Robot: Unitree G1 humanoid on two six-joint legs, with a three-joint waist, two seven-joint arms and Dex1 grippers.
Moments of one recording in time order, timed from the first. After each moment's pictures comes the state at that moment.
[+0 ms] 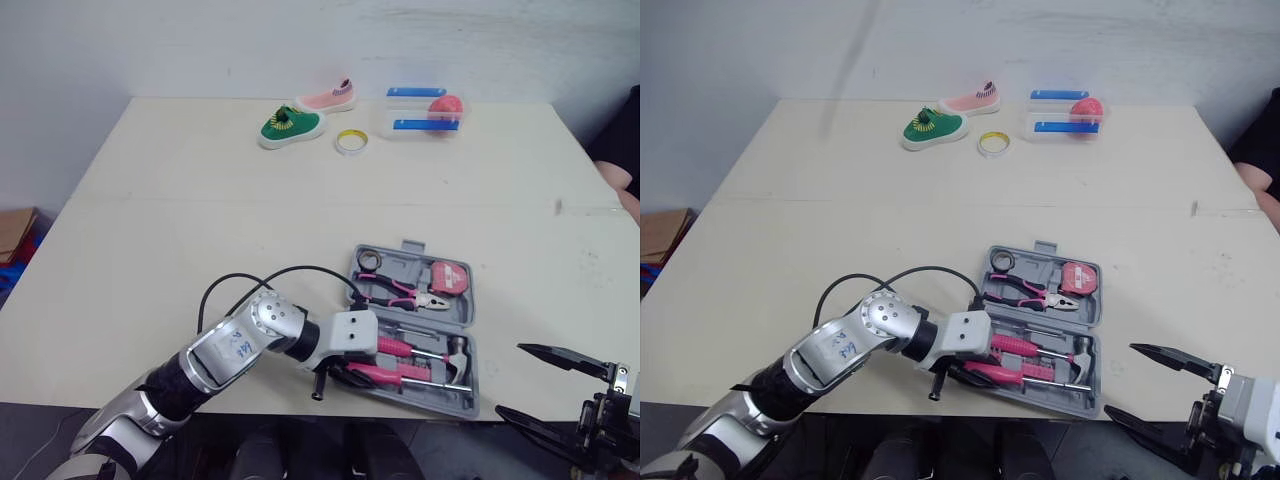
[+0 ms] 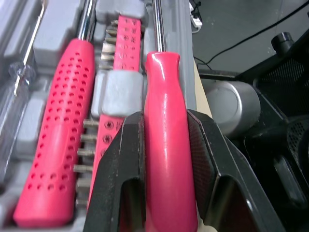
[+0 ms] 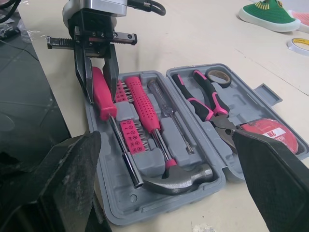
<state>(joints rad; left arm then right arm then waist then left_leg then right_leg) -0.59 0.50 -0.66 -0.39 -0.22 0.81 -0.96 0.69 -0.67 -0.64 -0.49 0.67 -0.09 1.24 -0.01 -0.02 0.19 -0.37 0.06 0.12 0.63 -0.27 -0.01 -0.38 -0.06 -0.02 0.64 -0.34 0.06</state>
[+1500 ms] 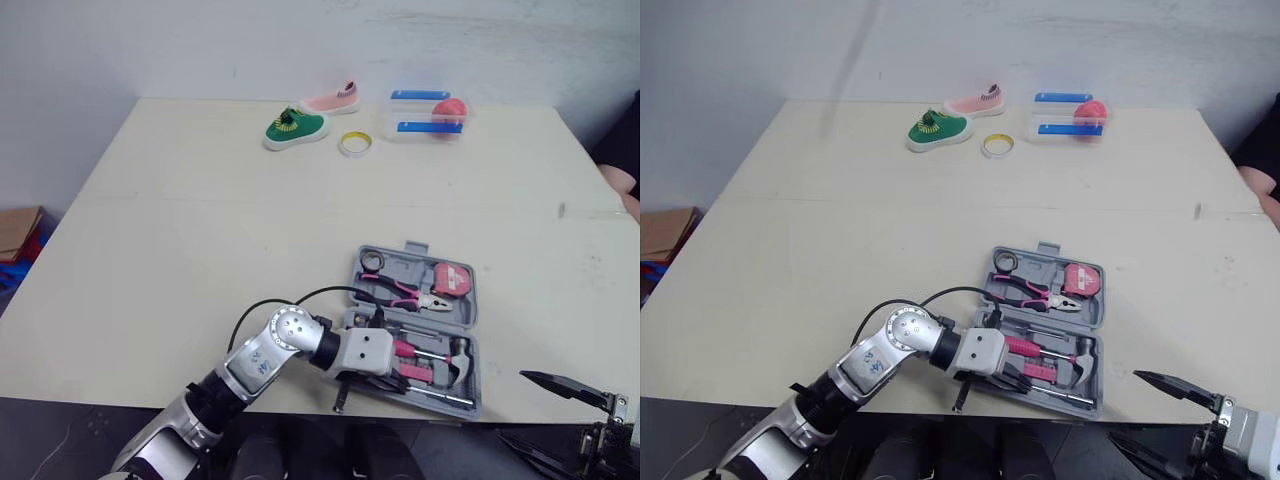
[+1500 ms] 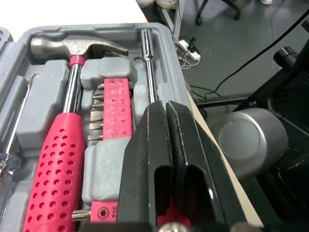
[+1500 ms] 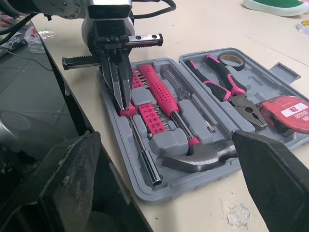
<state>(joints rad) -0.48 0.34 -0.67 -0.12 -0.08 0.30 -1.06 0.73 -0.57 -0.61 -0.35 0.64 -0.22 1.36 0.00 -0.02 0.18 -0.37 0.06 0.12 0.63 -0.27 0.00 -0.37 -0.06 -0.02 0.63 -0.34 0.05</state>
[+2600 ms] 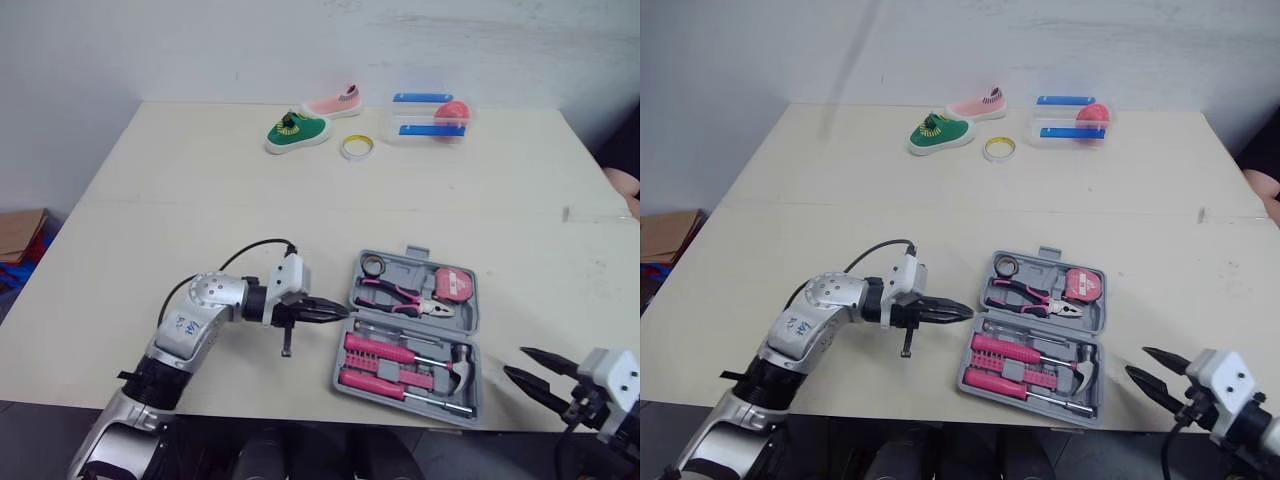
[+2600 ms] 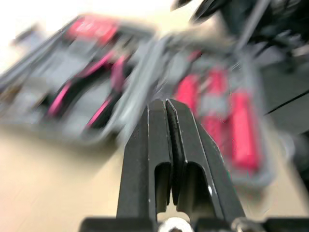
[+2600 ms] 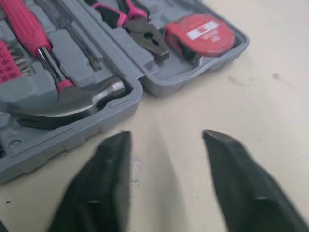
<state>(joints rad) -0.47 0.50 -0.27 0.03 -0.28 0.29 -1.06 0.48 -0.70 -0.50 -0.22 0.38 0.00 0.98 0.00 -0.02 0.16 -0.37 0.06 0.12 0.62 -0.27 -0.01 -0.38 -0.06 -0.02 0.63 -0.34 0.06</state>
